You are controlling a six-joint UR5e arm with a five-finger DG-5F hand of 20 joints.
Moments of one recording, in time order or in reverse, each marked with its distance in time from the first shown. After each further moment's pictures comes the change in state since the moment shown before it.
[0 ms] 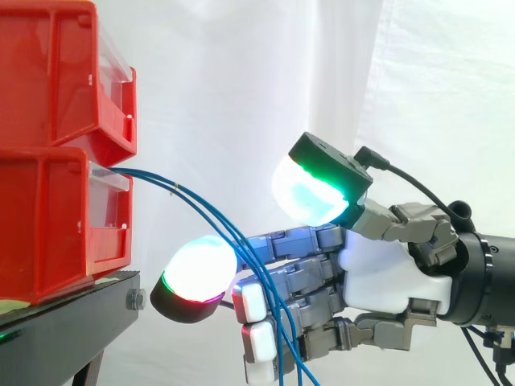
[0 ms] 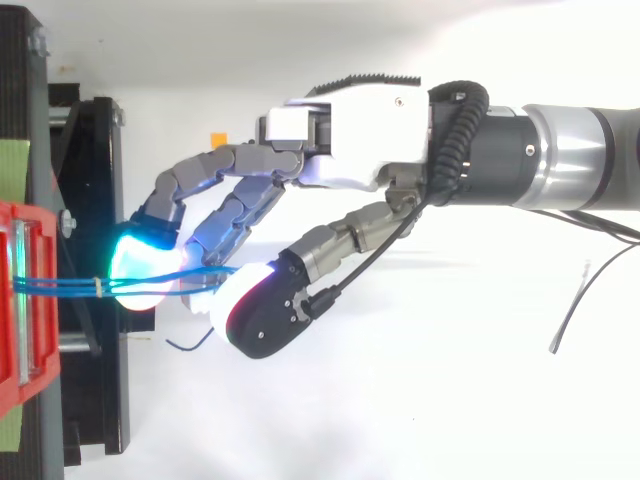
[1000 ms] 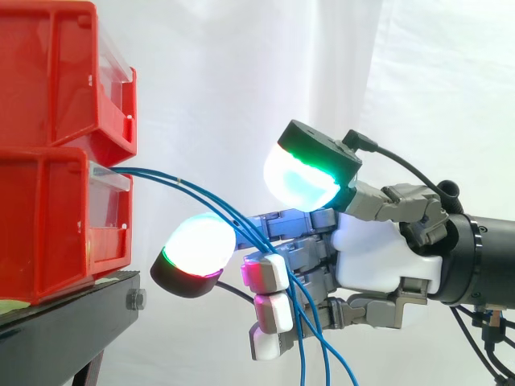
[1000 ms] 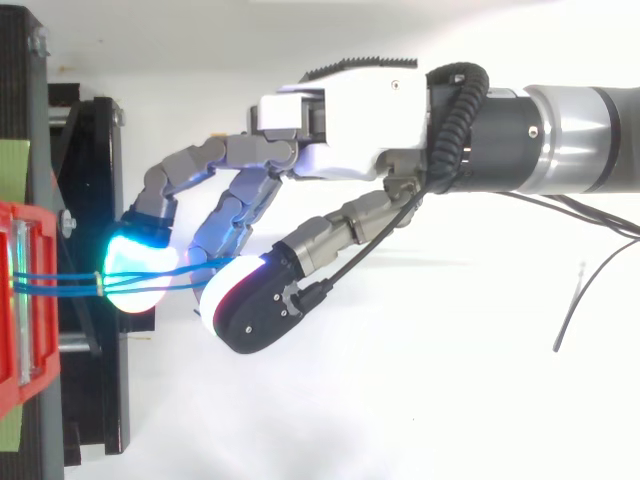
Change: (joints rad) arm -0.019 0.000 0.043 -0.046 -0.051 0.008
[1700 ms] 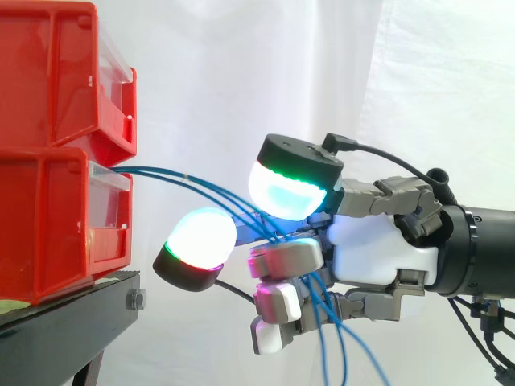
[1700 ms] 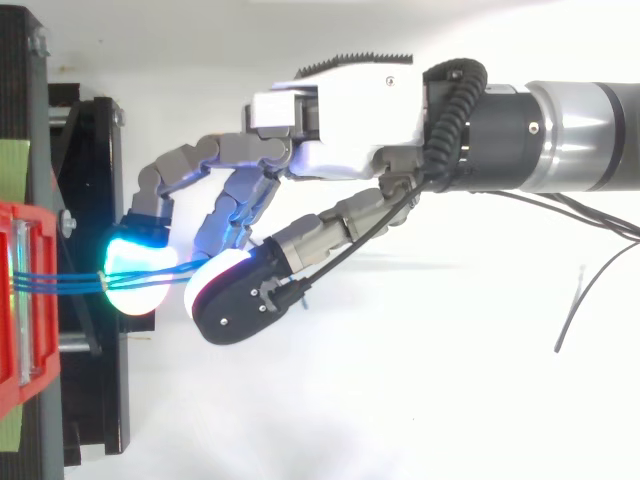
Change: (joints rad) arm 0.000 0.000 0.033 -0.062 0.002 0.021
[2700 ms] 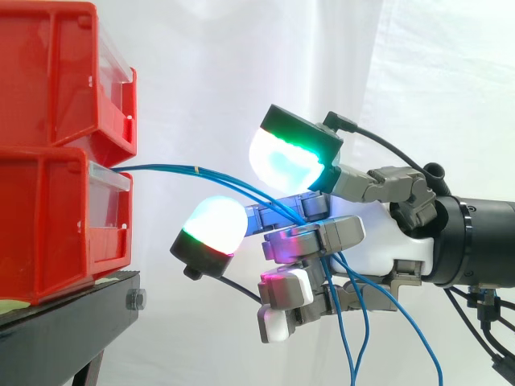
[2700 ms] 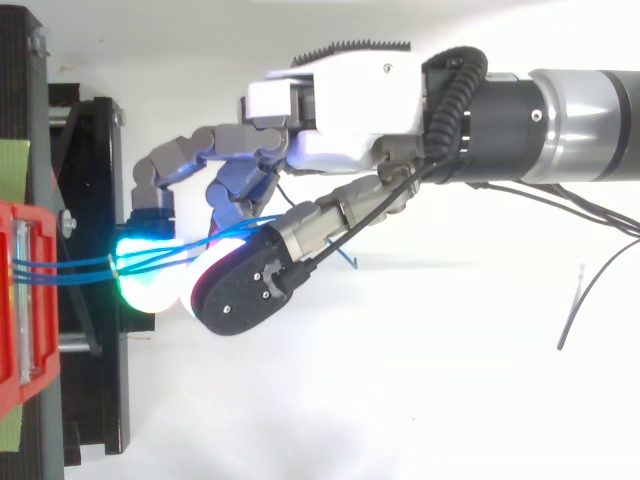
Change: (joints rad) arm -0.011 0.000 0.027 -0.042 -0.019 0.016
